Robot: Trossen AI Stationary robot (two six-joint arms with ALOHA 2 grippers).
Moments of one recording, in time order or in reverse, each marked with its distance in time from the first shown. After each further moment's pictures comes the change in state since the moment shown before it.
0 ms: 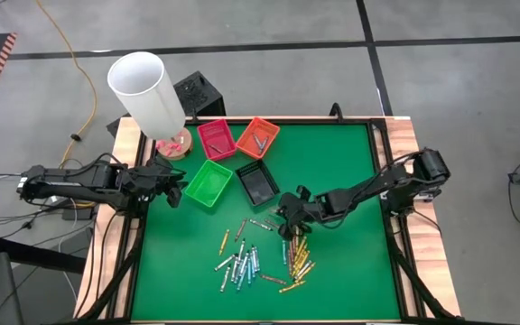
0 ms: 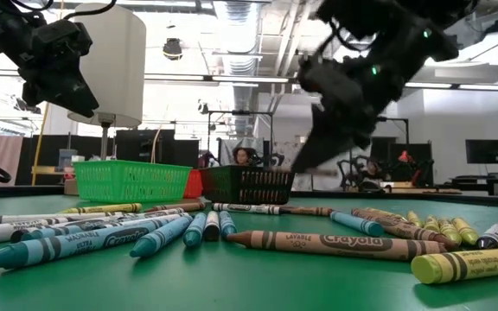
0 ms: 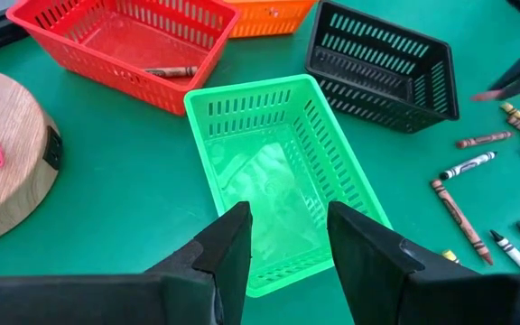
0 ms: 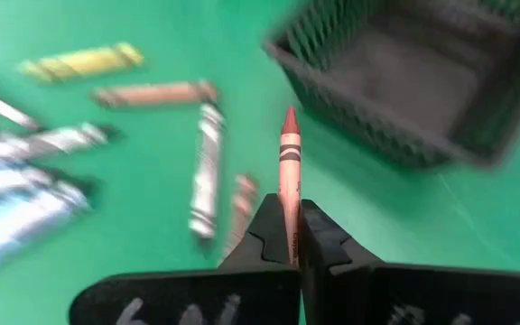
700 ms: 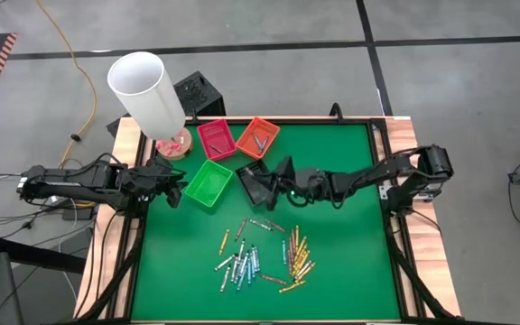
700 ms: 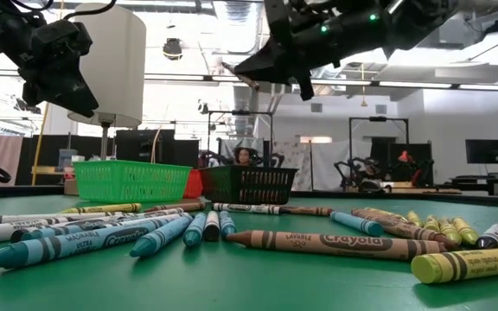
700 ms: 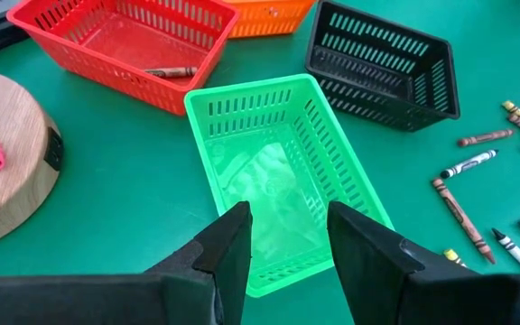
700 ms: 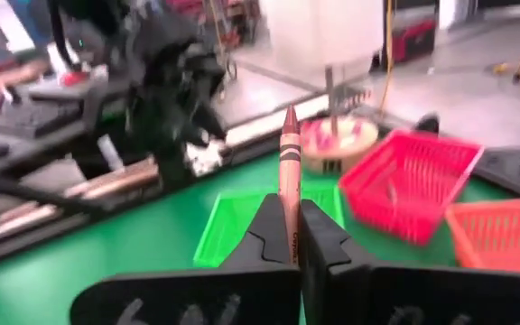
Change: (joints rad) left arm 0.000 0.000 0.000 0.000 -0.001 0.005; right arm -0.194 -0.035 0.002 0.644 0.030 -0.263
